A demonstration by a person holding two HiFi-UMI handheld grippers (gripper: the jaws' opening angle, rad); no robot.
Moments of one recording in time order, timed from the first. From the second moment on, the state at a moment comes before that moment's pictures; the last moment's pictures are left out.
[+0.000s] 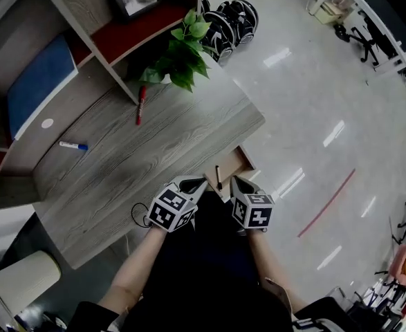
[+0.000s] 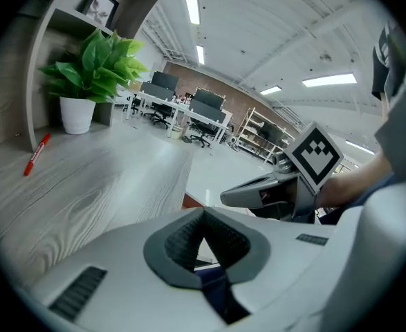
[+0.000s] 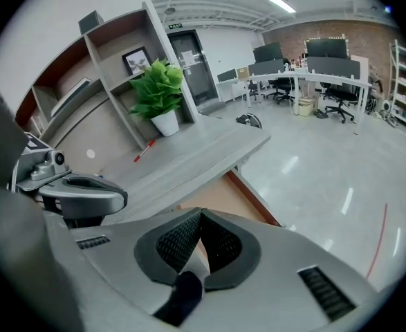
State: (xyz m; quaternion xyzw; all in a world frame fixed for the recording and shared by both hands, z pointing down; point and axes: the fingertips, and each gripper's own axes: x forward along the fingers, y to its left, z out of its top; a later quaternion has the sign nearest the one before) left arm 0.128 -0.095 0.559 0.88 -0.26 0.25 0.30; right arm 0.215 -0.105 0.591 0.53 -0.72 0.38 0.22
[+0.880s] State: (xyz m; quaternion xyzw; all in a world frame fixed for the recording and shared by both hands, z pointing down) left arm -0.099 -0.054 0.543 0.76 -0.52 0.17 0.34; right arm -0.008 -0.128 0.555 0.33 -0.86 0.29 0.27
